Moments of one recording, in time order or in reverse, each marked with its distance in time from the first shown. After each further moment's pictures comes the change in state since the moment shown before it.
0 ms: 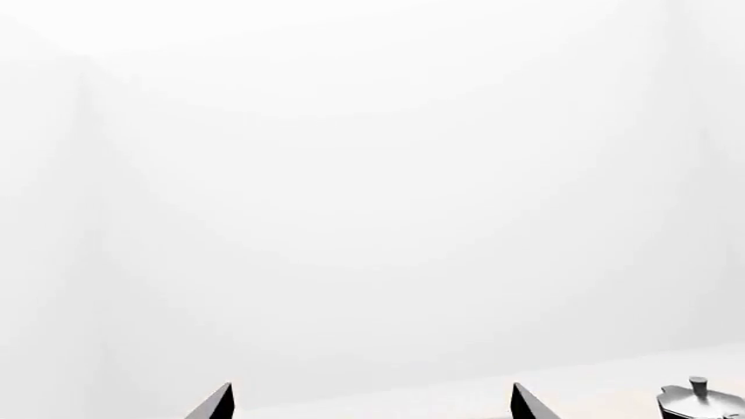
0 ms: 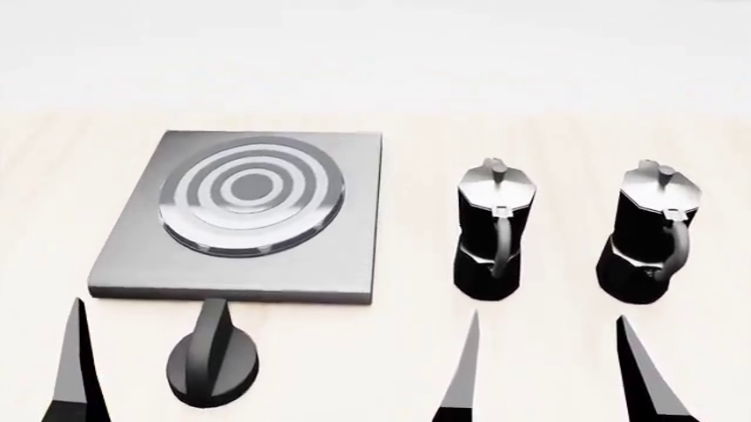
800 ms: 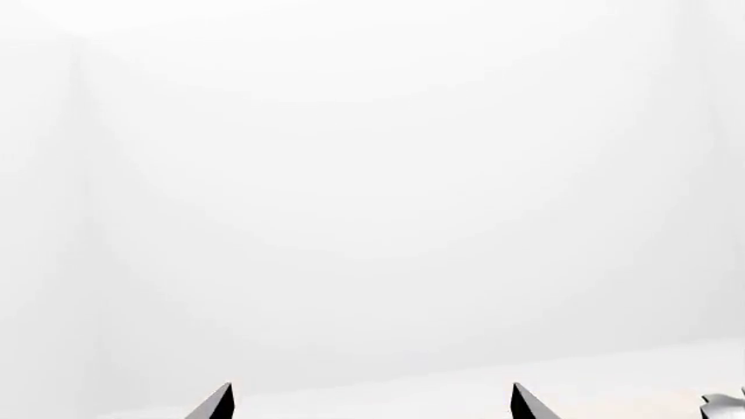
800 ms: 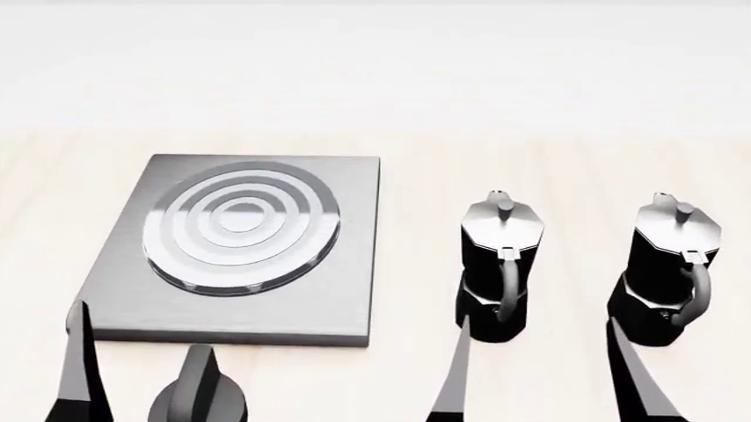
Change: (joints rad) left arm -0.004 -0.016 0.005 -0.032 -0.034 0.006 -0.029; right arm 0.001 0.029 -0.029 0.000 0.014 -0.004 0.025
